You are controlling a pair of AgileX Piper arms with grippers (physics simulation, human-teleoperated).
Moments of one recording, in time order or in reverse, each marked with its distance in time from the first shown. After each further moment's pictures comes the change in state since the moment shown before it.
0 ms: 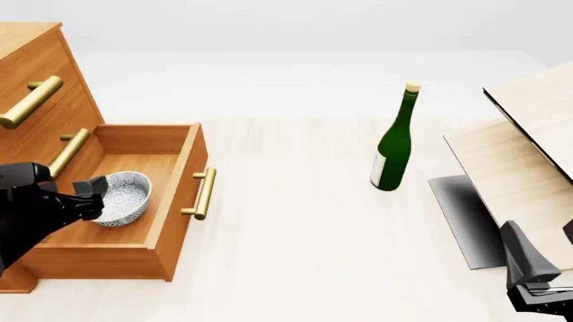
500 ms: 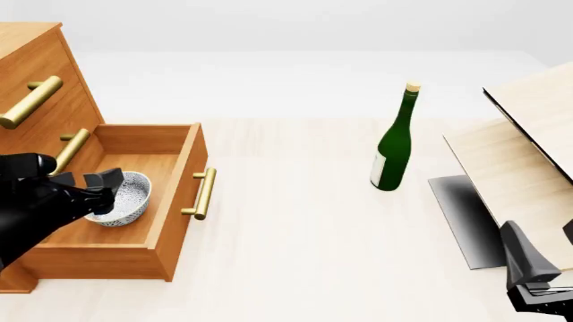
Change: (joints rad) left arm -0.117 -0.068 -0.043 0.086 -0.058; right arm 0.000 0.001 0.000 -0.001 0.000
